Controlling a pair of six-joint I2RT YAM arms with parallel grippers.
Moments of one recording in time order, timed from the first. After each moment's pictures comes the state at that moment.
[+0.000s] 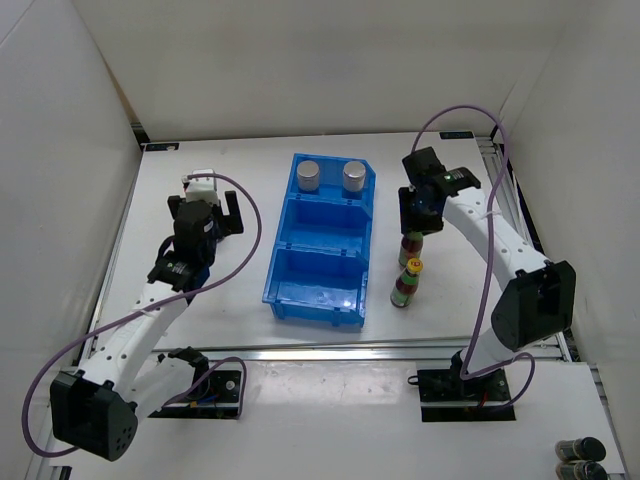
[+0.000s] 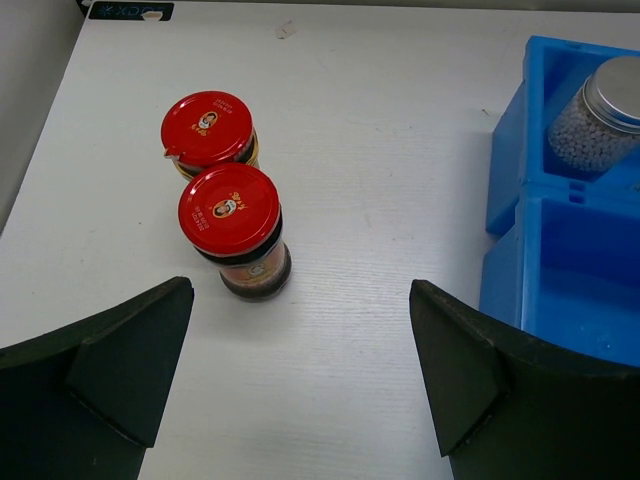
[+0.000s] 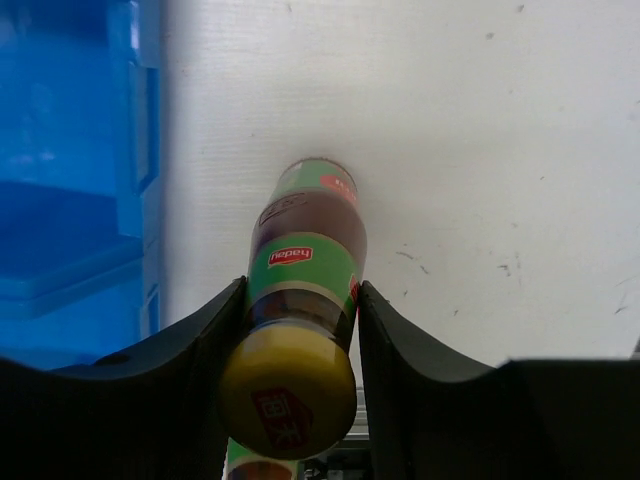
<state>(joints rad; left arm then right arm) -0.33 0.97 0.77 -0.08 -0.41 -0.11 0.40 1.57 1.42 -1.01 0.15 0.28</state>
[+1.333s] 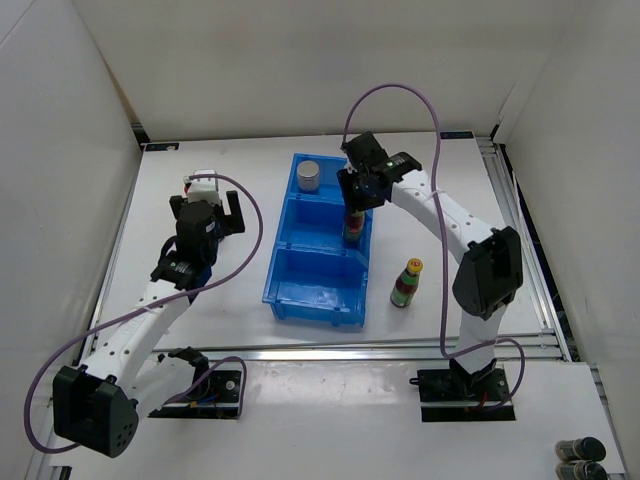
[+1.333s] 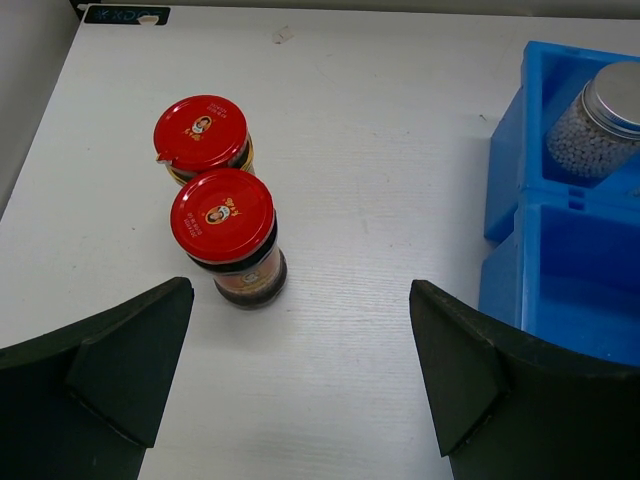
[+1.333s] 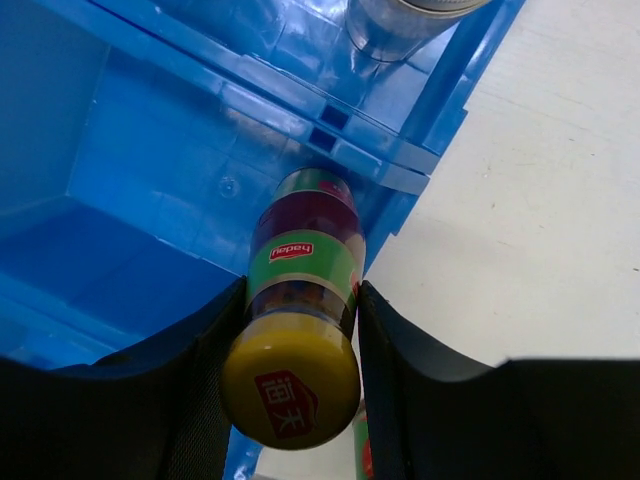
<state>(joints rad) -0.33 0.99 0.75 -0.03 -0.41 -0.10 0.62 1.85 1.77 -0.89 0.10 0.22</state>
